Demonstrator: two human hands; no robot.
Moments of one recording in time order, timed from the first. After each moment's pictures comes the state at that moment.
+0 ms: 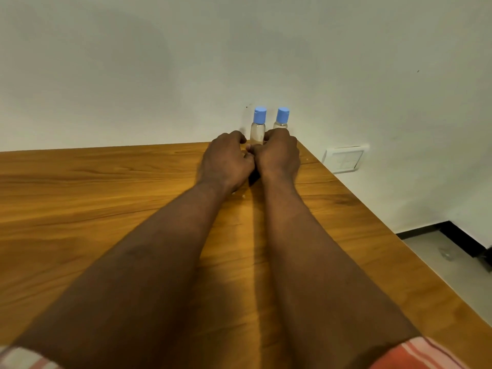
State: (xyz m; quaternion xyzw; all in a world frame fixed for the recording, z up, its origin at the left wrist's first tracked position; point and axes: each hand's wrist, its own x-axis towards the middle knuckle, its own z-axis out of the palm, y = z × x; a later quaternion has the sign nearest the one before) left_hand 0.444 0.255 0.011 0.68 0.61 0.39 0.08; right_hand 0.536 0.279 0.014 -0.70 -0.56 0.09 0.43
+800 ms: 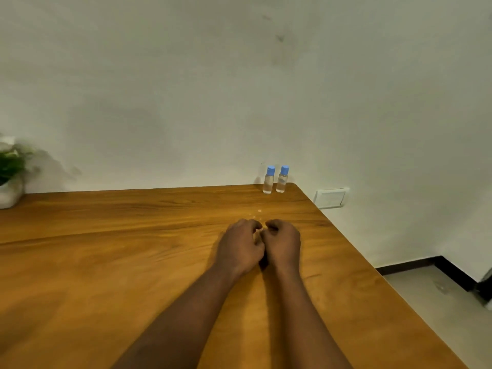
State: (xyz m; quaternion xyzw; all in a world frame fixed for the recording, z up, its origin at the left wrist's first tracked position) left_hand 0.414 0.060 0.033 0.71 0.60 0.34 0.16; right_hand 0.515 0.081 0.021 -0.67 -0.56 0.18 0.45
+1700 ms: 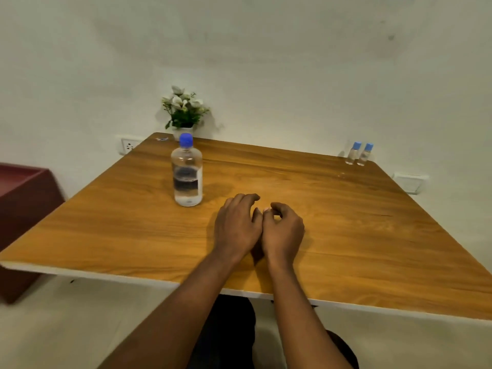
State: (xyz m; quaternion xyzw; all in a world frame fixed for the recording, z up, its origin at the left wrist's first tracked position) left_hand 0.252 -0.210 0.026 0.58 0.69 0.45 -0.01; right_hand 0.331 -0.188 0.022 -0.59 -0.58 0.21 0.52
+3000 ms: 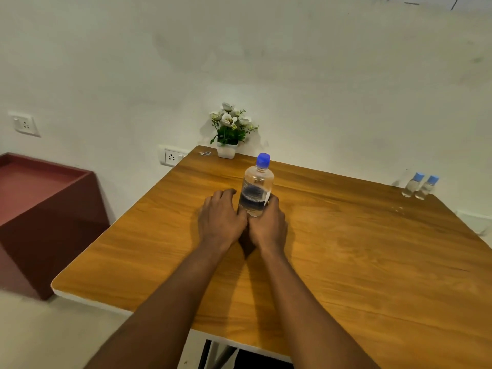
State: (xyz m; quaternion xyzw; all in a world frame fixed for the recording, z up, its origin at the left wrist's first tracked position) left_hand 0.097 -0.185 0.044 0.47 0.79 0.39 -0.01; right_hand 0.178 -0.133 0.031 -0.55 -0.69 0.25 0.39
